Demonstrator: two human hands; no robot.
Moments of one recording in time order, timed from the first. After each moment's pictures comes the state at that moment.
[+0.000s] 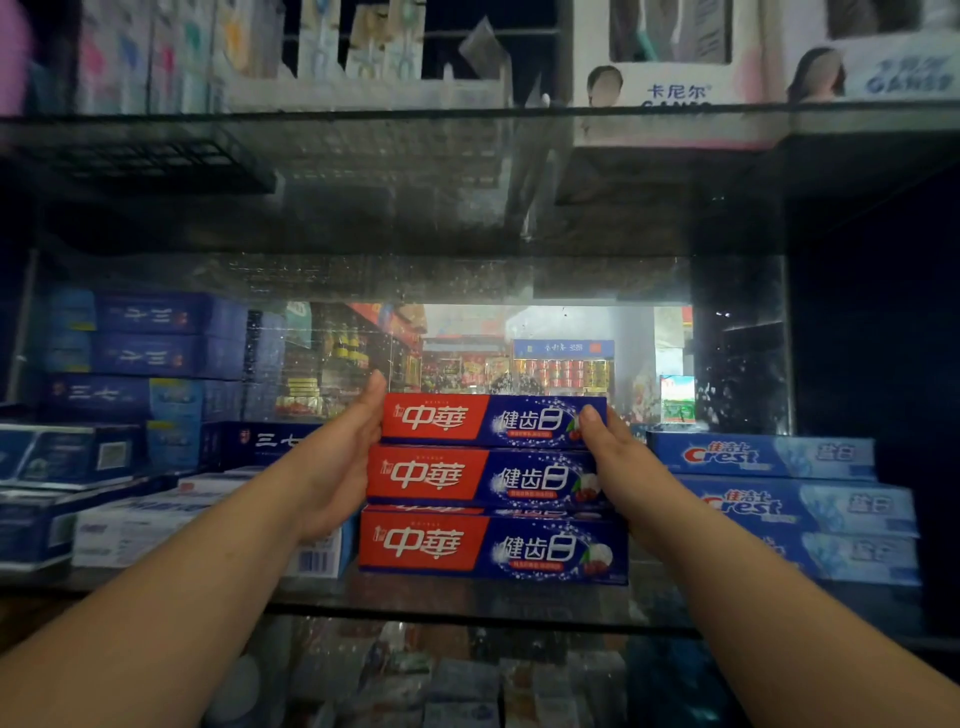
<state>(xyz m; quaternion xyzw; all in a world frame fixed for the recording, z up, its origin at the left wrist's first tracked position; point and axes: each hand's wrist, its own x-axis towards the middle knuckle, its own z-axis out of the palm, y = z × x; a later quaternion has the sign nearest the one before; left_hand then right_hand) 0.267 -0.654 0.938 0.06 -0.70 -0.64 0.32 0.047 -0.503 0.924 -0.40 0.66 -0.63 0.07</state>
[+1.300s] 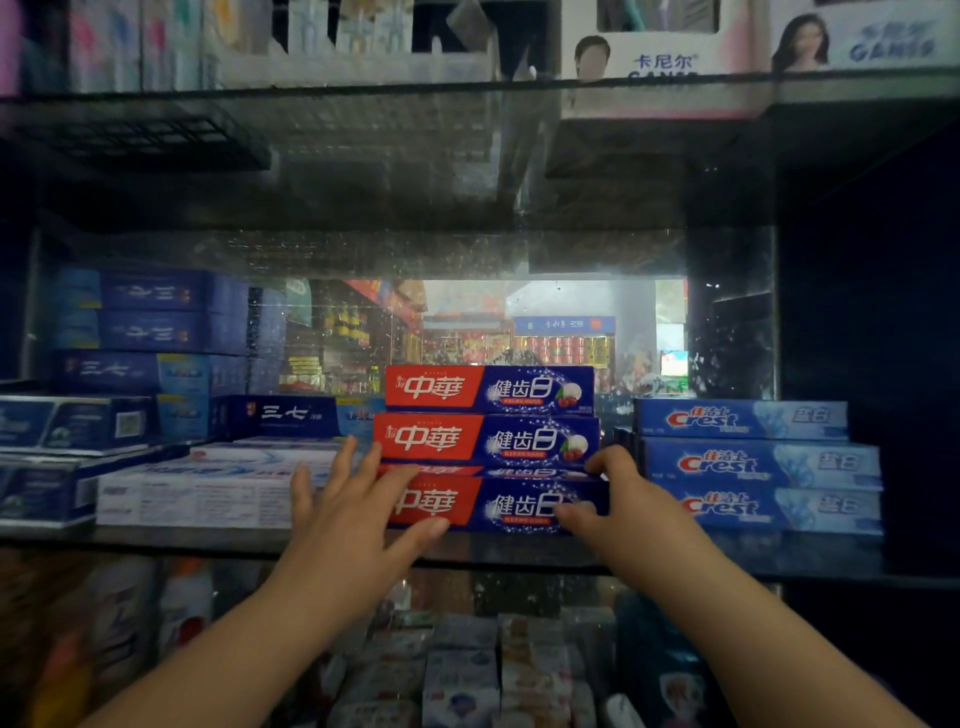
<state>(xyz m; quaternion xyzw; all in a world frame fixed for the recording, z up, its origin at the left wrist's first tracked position) 0.285 -0.619 0.855 0.28 -0.90 0.03 0.35 0.109 -0.442 0.877 -0.40 0.83 -0.37 -0.11</state>
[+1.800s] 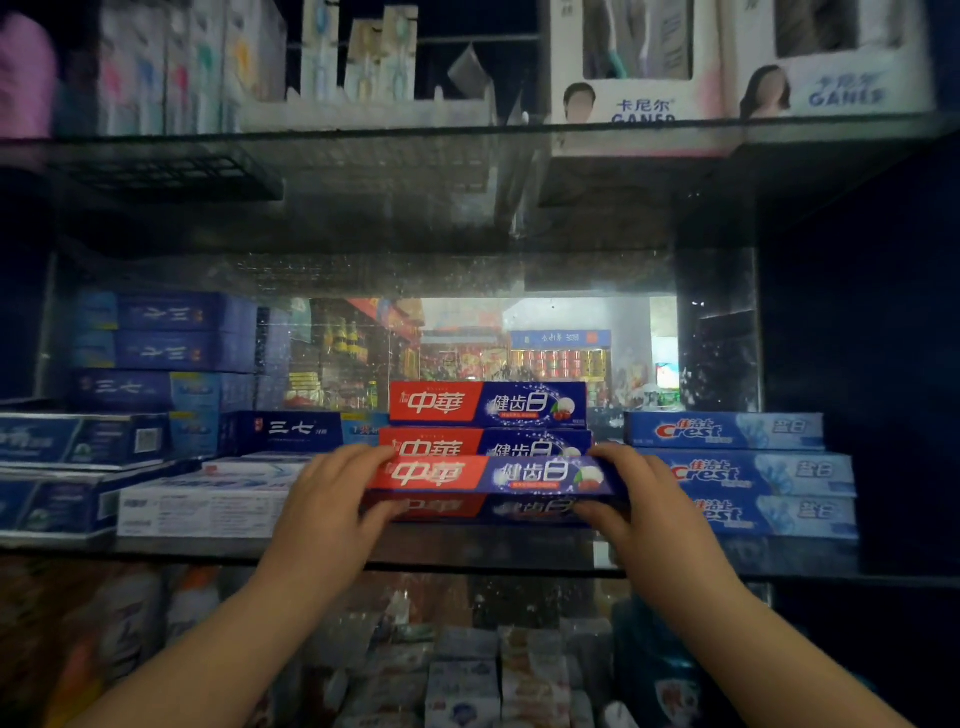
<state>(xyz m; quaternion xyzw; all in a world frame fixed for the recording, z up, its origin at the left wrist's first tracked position) 0.305 -0.613 0.874 0.23 -0.85 -0.04 0.48 0.119 -0.417 0.874 -0.45 0.76 -0.43 -0.22</state>
